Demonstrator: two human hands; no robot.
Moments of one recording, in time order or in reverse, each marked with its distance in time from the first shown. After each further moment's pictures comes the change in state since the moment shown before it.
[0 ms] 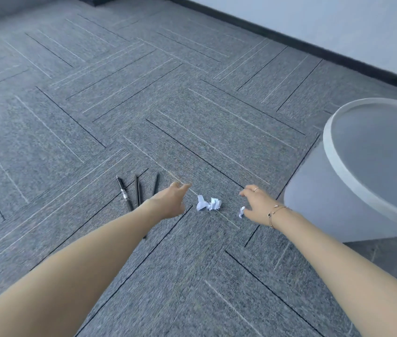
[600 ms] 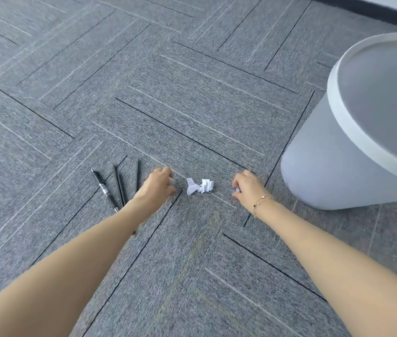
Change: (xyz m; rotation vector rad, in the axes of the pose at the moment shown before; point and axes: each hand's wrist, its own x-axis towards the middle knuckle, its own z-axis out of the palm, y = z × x) left_hand 0.025 -0.007 0.027 -0.273 0.166 -0.057; right_hand 0.020 0.006 0.057 0.253 0.247 0.137
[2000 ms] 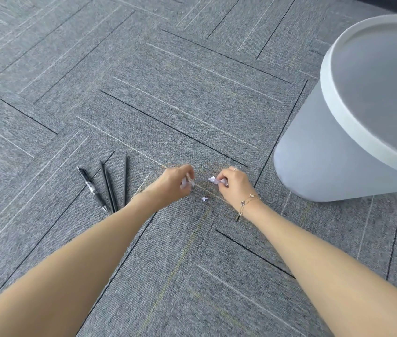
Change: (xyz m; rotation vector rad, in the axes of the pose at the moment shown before) left_hand 0.009 0.035 0.019 -0.044 -0.210 0.263; right_hand 0.003 -0.003 0.017 0.192 0.128 -0.041
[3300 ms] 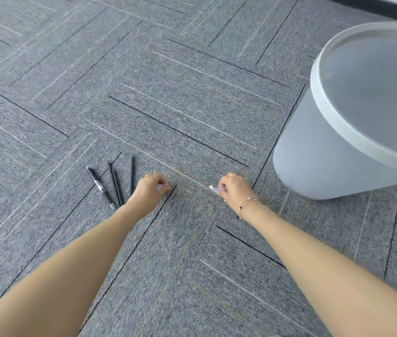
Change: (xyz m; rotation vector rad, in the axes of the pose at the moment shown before) left_hand -0.039 -0.032 -0.007 -0.092 0.209 -0.355; right_hand -0.014 -0.005 -0.003 -0.158 -0.124 -0.026
